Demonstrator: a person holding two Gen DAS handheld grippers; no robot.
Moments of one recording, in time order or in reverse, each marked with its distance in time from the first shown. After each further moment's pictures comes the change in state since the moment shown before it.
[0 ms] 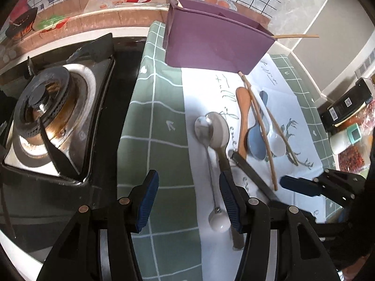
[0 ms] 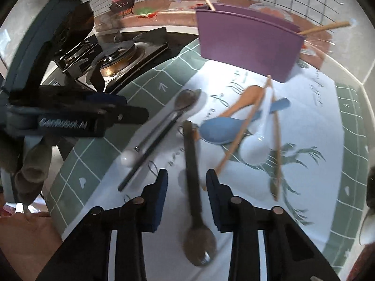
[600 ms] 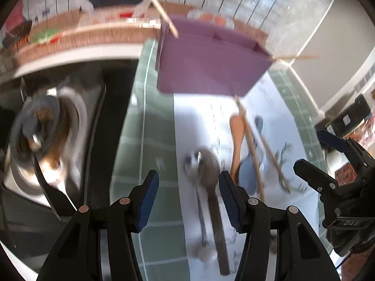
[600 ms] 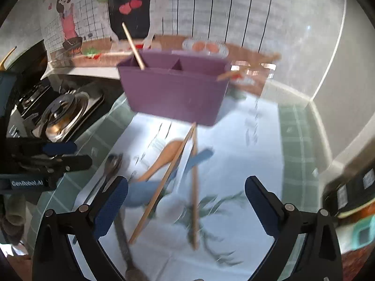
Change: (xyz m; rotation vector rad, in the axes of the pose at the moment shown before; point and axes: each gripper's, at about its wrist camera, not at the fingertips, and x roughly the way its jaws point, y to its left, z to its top) left arm 0.004 -0.010 0.030 0.000 -0.044 -0.021; right arm -0.035 -0.067 0.032 0.141 -0.150 -0.228
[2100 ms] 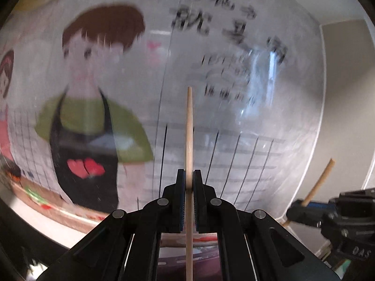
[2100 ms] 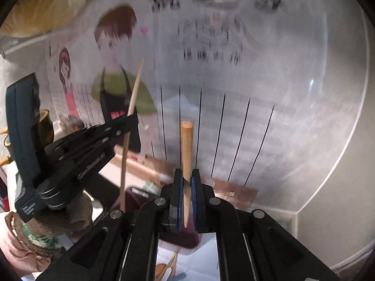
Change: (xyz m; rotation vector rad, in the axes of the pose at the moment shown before) left arm -0.071 -0.059 0.215 0.108 -0.808 0.000; right arm -0.049 -0.046 0.202 -0.048 -0.309 0.053
